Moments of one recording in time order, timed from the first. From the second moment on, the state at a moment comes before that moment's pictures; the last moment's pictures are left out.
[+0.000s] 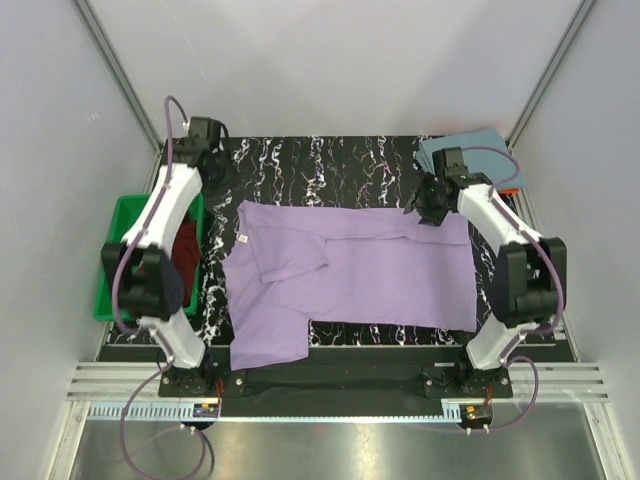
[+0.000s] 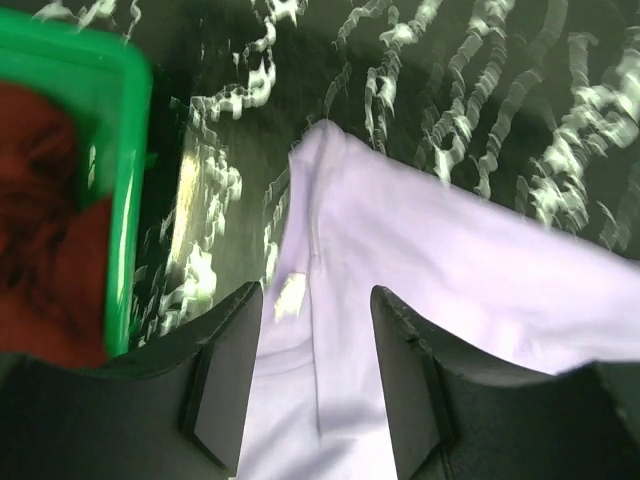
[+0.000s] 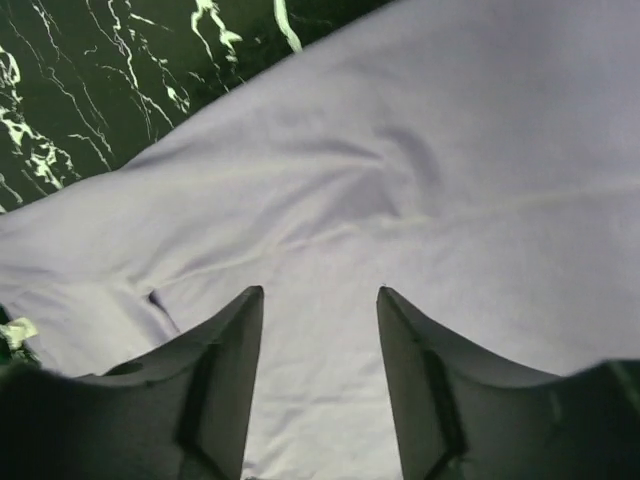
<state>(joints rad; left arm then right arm) -0.11 1.81 1.70 -0.86 -0.10 -0.42 0.15 1.73 1.34 -0.61 -0.05 0.67</state>
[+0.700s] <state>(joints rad) -0.39 1.12 0.74 -0.68 0.17 -0.60 -0.04 1.24 0.82 -1.06 0.15 1.22</state>
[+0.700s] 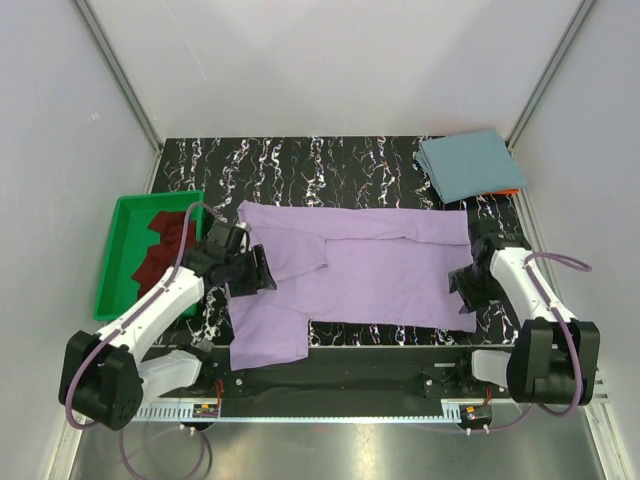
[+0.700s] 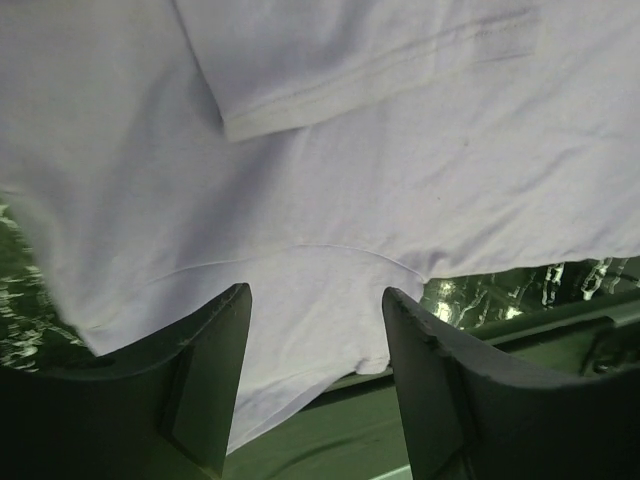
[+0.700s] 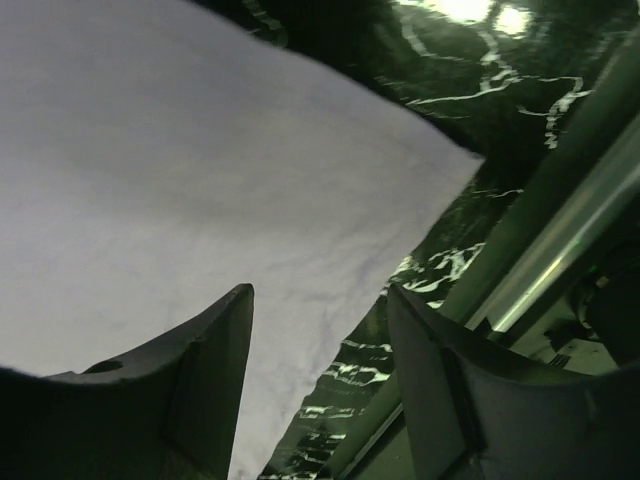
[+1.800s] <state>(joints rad) -0.36 0.94 0.74 -0.94 -0.11 -1.07 -0.08 1.24 0.63 -1.05 0.27 1.73</state>
